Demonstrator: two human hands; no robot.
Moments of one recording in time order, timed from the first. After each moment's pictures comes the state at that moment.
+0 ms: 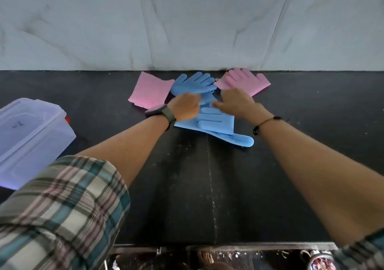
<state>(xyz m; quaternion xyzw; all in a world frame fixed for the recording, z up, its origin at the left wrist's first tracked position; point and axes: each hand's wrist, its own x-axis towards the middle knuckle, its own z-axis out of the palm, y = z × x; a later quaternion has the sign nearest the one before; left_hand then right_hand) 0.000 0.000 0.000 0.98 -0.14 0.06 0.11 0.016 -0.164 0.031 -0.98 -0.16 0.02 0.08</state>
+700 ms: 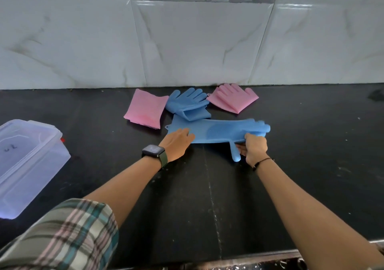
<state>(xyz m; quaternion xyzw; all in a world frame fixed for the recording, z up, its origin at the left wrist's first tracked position) -0.035 0.017 -0.049 0.97 -0.23 0.04 -0.04 -0.029 -0.210 -0.038 -0.64 0.34 0.00 0.69</state>
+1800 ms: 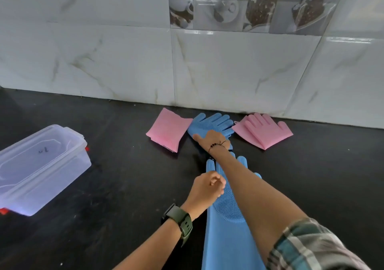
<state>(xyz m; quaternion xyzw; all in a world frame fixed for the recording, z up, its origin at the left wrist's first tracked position) -0.077 -0.050 -0.036 0.80 0.10 -0.05 0.59 0.074 -0.070 -0.020 -0.97 -0.08 0.08 0.20</state>
